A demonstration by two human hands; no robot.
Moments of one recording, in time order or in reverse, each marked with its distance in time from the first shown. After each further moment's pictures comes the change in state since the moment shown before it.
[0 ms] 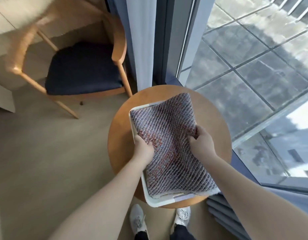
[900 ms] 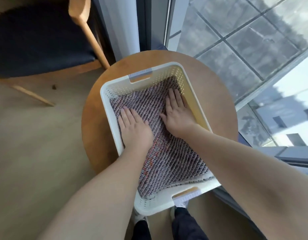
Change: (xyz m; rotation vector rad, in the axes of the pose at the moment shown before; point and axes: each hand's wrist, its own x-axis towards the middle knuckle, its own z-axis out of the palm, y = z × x) left_hand 0.090 -0.044 0.075 1.046 0.185 0.311; right_hand 0.101 0.060 0.090 -1.042 -0.175 -0.445
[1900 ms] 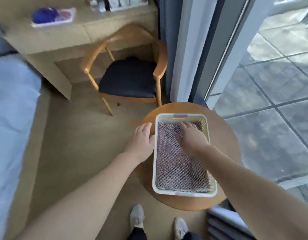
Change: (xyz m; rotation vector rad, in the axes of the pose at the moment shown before) left_hand -0.159 -0.085 -0.184 -0.526 0.150 0.055; right_hand -0.120 -0.037 -0.180 0.296 0.072 -0.230
